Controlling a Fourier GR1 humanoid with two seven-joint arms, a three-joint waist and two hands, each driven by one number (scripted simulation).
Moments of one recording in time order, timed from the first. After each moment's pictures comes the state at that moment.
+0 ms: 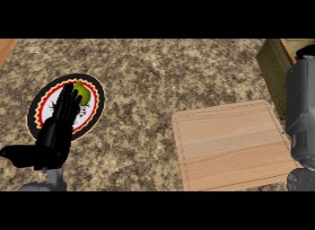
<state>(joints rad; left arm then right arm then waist) -0.03 0.06 -0.03 -1.68 0.02 0.11 0.02 -1.05 -0.18 -0.95 -0.77 2.13 -0.59 1.15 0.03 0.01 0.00</state>
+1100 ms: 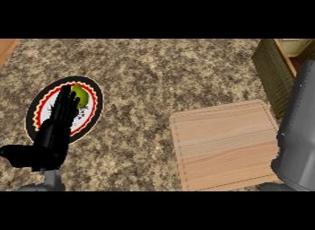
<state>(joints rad) -0.02 0.06 -0.02 -1.68 0.03 0.11 0.04 -0.99 0.00 -0.75 -1.35 2.36 -0.50 1.23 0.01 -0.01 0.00</state>
